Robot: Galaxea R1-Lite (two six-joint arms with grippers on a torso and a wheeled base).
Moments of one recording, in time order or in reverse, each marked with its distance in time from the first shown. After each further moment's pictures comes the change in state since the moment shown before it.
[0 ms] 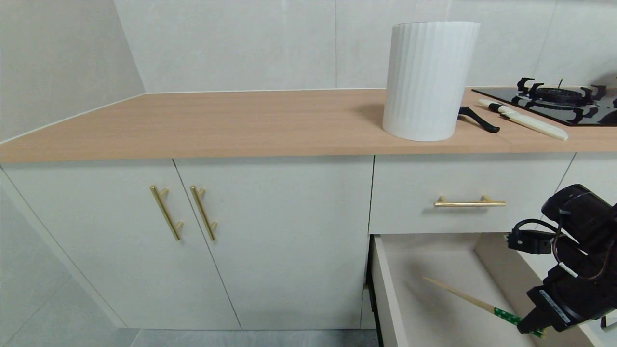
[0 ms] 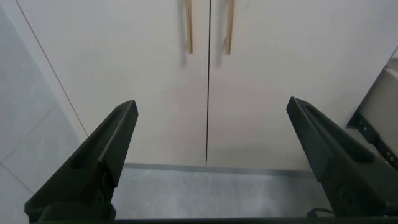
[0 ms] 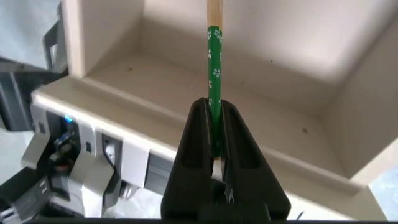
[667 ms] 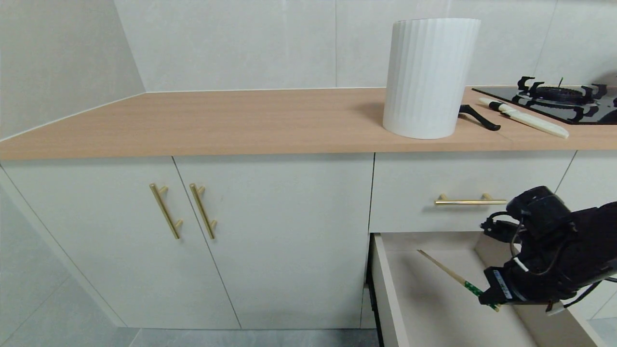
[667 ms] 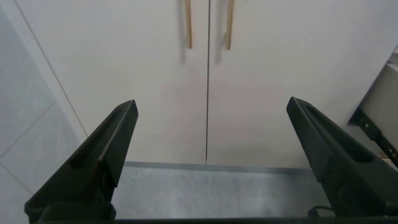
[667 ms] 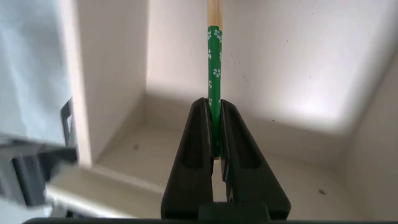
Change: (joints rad) left arm 0.000 0.000 0.000 0.000 0.000 0.000; right arm 0.079 0.119 0.071 -0.382 -0.077 0.260
